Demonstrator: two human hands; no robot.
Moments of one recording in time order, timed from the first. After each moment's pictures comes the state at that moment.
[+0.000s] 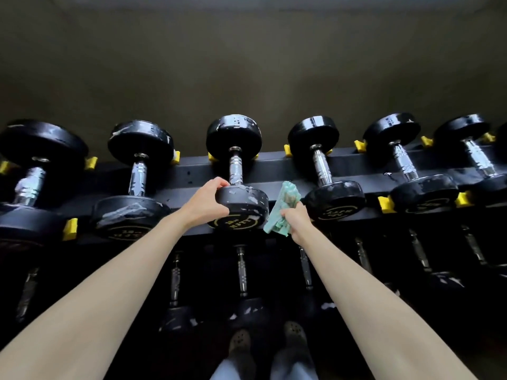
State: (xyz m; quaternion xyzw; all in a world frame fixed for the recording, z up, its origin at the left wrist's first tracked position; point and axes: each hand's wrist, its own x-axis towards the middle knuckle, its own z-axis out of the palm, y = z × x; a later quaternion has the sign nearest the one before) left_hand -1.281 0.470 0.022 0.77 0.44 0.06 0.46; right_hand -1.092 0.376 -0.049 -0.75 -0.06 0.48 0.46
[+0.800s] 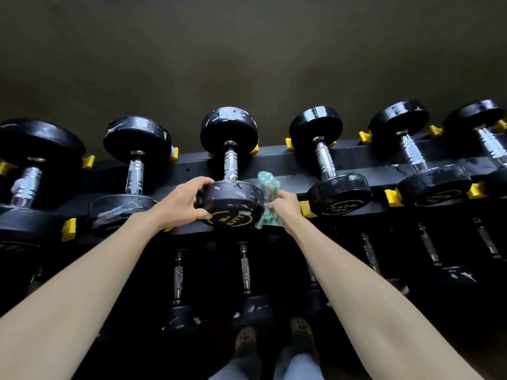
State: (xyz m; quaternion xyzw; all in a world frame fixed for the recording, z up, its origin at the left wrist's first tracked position) left_hand -1.321 0.490 0.009 0.83 0.40 0.03 0.38; right_hand -1.105 0.397 -0.052 -0.78 -0.17 0.46 0.39
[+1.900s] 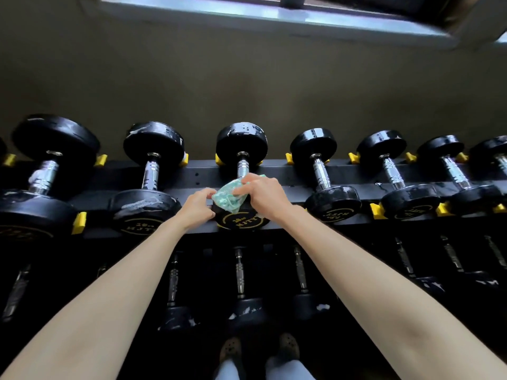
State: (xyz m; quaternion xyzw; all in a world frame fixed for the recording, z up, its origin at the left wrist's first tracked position) left_hand -1.325 0.469 0.010 0.74 0.50 0.07 0.44; right_hand -1.165 0.397 0.057 -0.71 -0.68 0.12 0.08
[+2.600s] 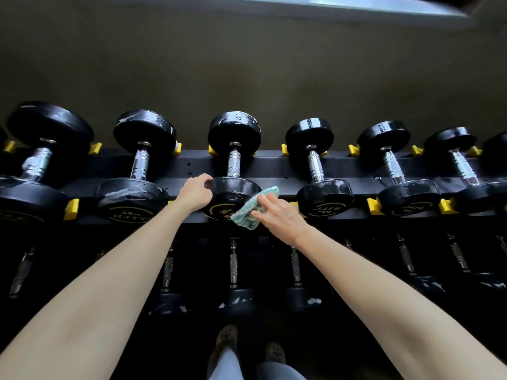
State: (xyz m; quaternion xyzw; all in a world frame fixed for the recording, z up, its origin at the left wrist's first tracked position) left_hand -1.284 0.458 0.026 0.72 0.59 0.02 0.36; right_hand -1.106 0.338 0.005 -0.56 -0.83 -0.07 -0.01
